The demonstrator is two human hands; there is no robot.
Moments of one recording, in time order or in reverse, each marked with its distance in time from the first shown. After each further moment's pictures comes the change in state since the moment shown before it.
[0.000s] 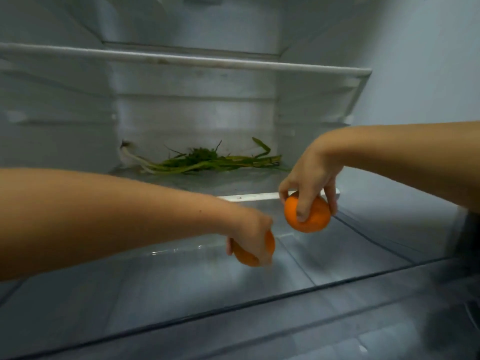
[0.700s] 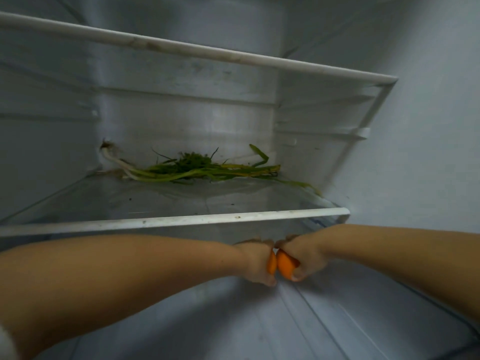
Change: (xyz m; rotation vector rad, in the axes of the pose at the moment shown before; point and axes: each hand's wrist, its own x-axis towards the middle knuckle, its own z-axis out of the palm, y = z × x) left_hand 0.090 -0.023 0.044 -0.077 0.190 0.120; right_hand 0.134 0.033 0.067 -0.338 0.260 -0.118
